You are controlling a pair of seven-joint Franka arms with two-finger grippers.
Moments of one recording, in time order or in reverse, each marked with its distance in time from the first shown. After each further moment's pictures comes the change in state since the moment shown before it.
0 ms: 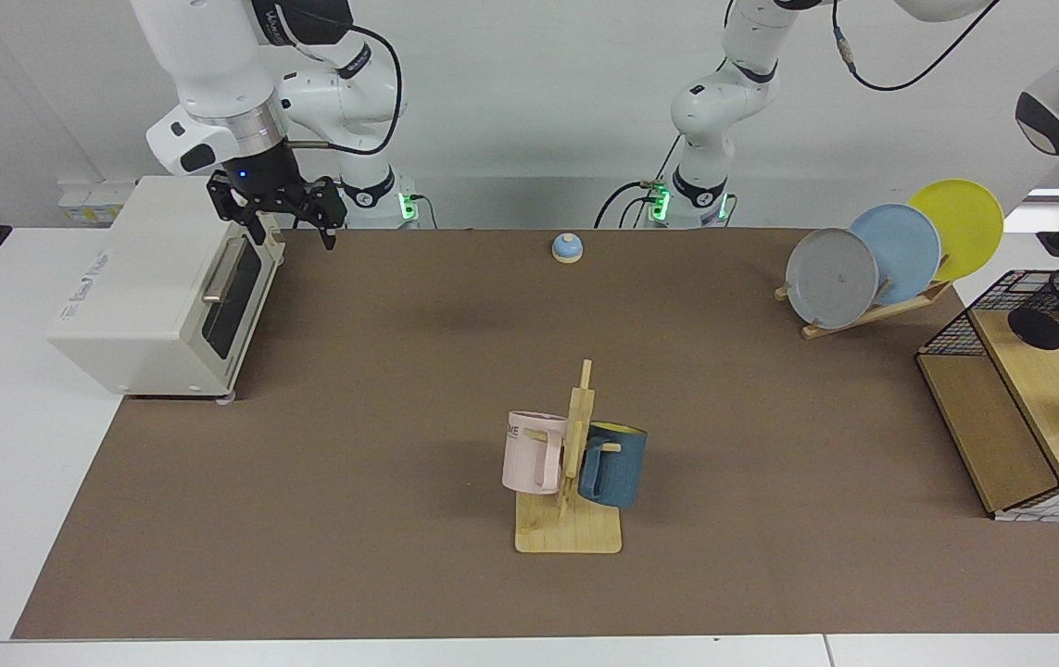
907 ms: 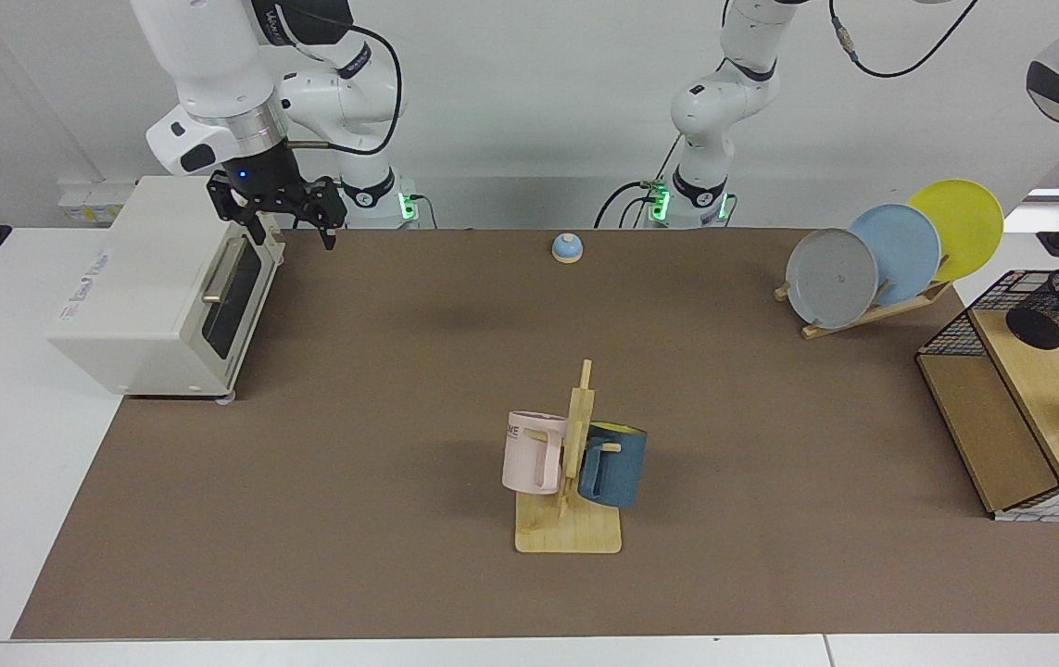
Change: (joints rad) left arm 0.001 -0.043 -0.012 0.043 0.001 -0.118 0.102; right arm 0.000 0.000 0.000 0.000 0.000 0.000 0.000
